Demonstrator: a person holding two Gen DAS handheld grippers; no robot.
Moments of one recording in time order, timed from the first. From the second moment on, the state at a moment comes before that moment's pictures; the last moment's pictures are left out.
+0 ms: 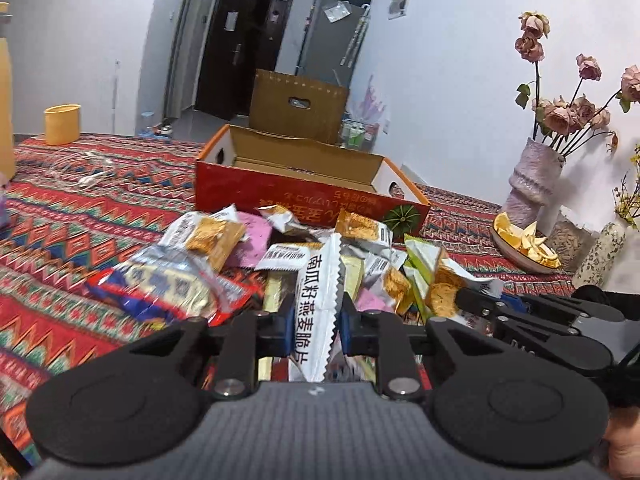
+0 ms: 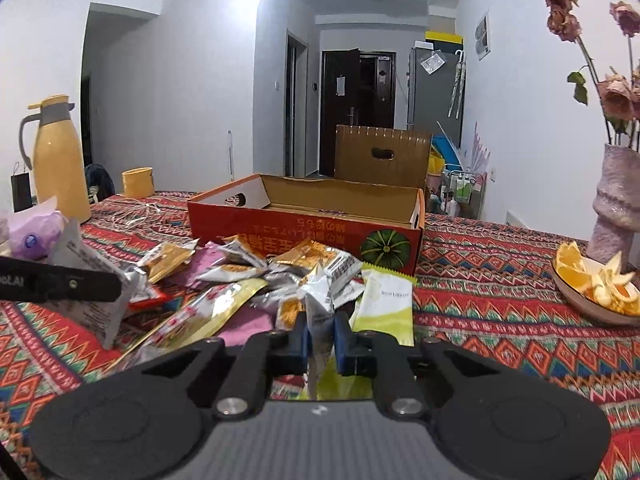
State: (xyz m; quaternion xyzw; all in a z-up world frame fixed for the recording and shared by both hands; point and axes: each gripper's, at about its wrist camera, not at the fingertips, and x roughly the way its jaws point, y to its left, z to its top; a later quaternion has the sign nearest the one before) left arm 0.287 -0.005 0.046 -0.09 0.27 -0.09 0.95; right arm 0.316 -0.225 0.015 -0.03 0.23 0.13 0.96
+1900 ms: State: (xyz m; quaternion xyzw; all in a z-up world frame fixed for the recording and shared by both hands) left arm 0.265 -0.013 0.108 -0.03 0.21 -0.08 0.97; right arm 0.262 -0.258 0.080 -0.02 0.16 0.14 0.98
